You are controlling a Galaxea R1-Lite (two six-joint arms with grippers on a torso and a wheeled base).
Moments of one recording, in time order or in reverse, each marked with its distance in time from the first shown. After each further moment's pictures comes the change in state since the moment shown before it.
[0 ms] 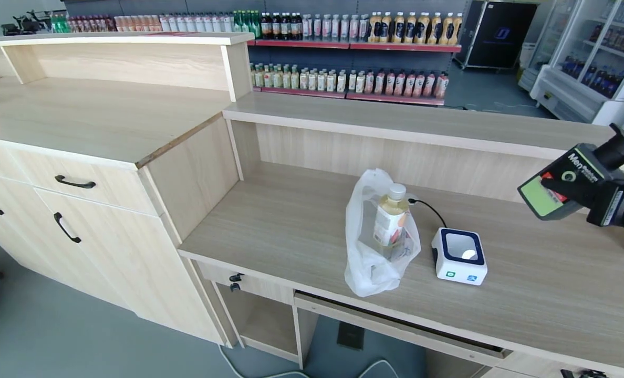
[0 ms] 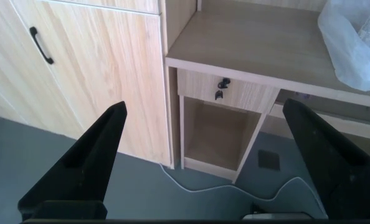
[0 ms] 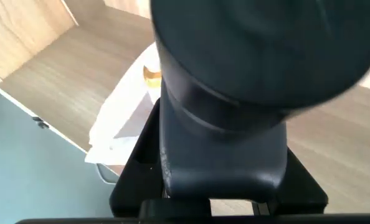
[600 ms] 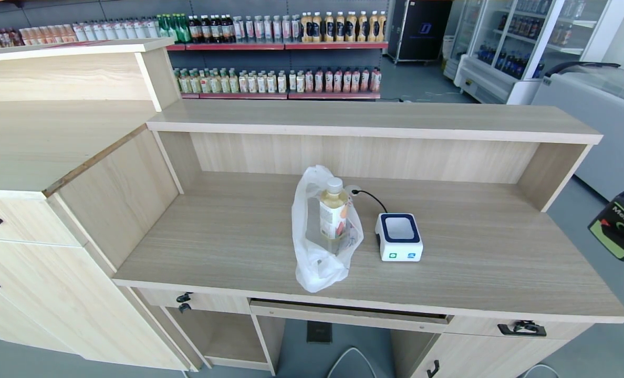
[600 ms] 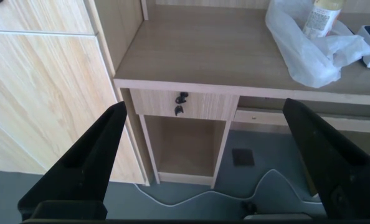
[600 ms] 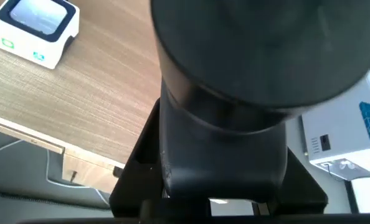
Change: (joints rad) left arm 0.002 0.000 0.000 0.000 0.000 0.000; right arm -0.132 -0.190 0.239 -0.035 -0.171 -0.689
